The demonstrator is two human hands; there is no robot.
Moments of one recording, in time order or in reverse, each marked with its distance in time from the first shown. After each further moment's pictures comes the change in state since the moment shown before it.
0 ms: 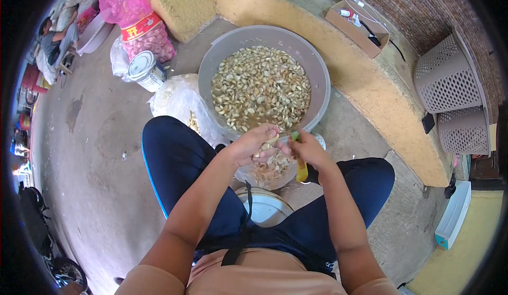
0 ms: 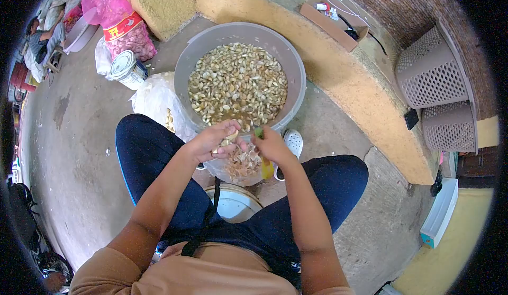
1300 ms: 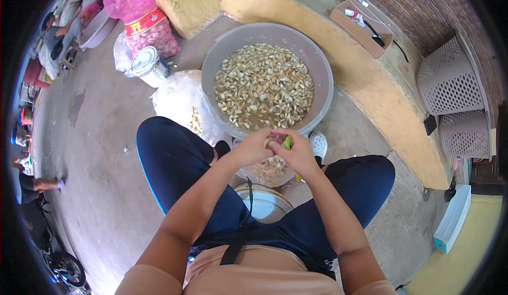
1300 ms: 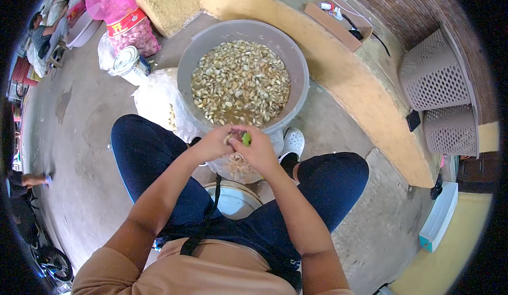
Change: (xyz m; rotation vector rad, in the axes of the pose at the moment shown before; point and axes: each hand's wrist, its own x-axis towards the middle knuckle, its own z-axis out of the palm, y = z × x) left_hand 0.004 -0.032 -0.021 1.209 0.315 0.465; right_hand -0.014 -0.008 0.041 -0.012 0.167 -0.464
